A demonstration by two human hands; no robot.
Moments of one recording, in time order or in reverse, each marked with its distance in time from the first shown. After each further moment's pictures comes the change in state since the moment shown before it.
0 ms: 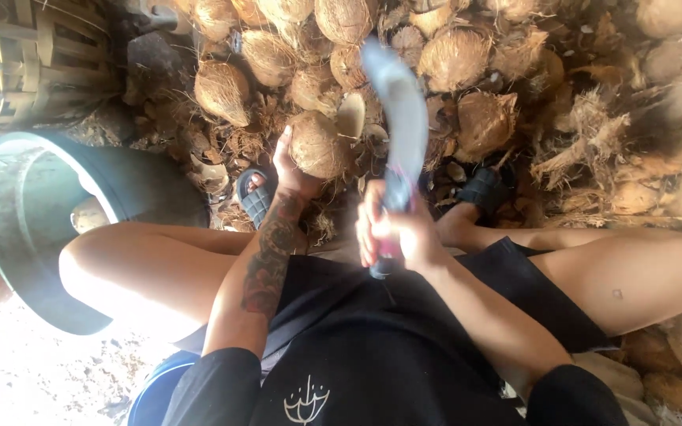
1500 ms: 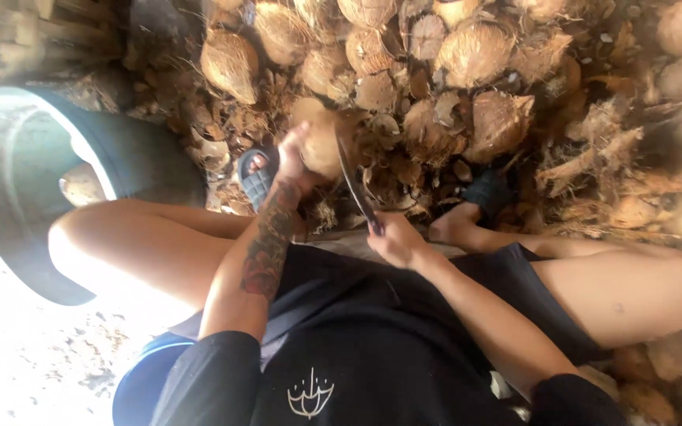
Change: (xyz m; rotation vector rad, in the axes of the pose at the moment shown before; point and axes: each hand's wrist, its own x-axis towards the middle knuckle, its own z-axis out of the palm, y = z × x) left_hand 0.040 -0.025 -0.144 0.037 0.239 -0.160; right_hand -0.047 0.093 -0.092 -0.958 0.062 0.333
